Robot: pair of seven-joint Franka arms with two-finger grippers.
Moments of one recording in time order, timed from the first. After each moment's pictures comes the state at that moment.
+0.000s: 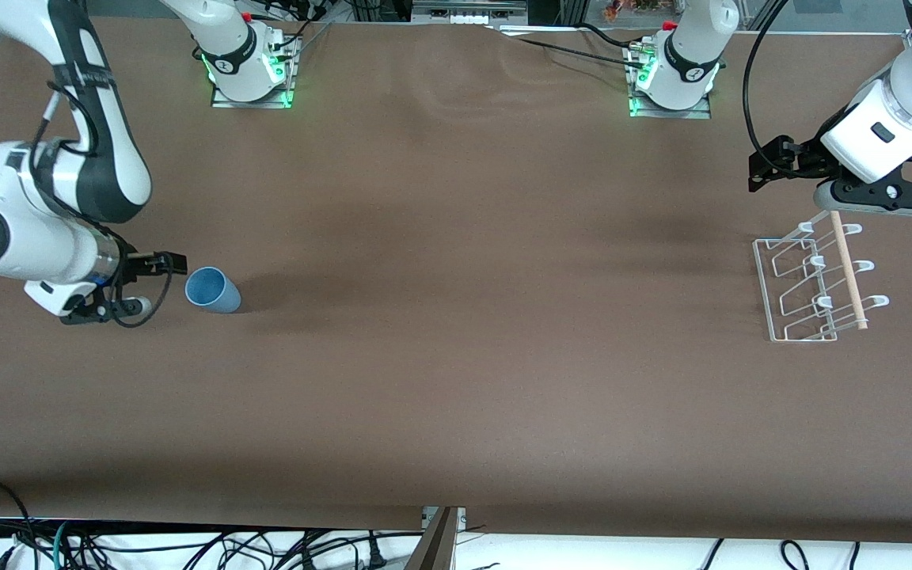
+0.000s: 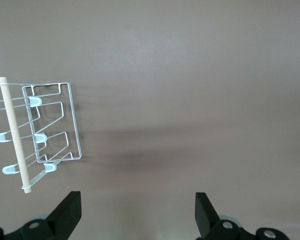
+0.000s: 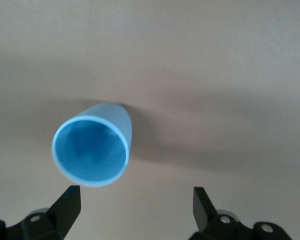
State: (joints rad) left arm -0.03 0.00 -0.10 -1.62 -0.03 1.52 -0.06; right arm 0.04 0.36 -0.06 -1.86 -0.01 2.03 -0.17
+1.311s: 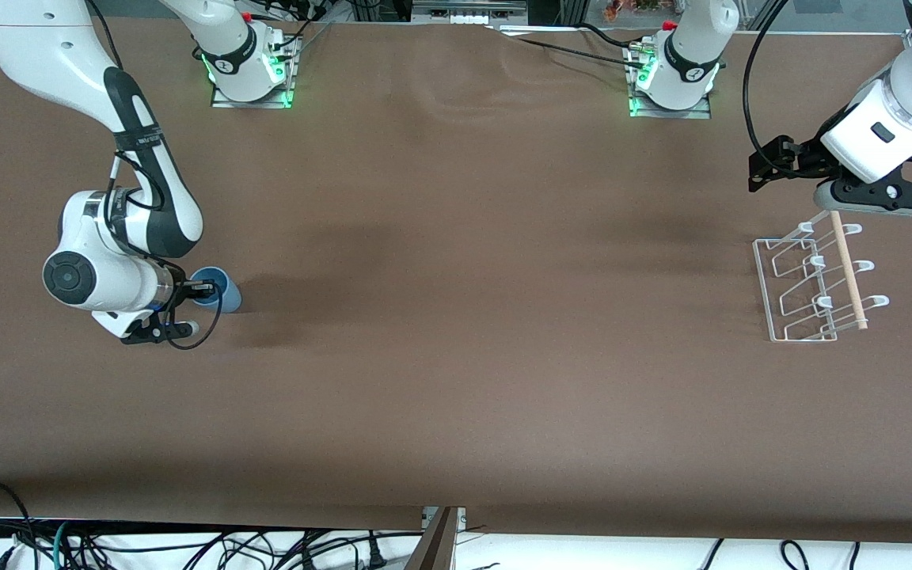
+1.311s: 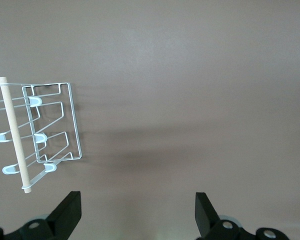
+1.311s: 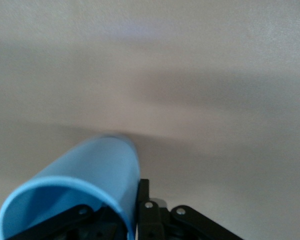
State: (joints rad) left arm -0.03 0.00 -0.10 -1.62 -0.03 1.52 -0.06; right arm 0.08 0.51 -0.04 -1.84 -0.01 2.13 -0.07
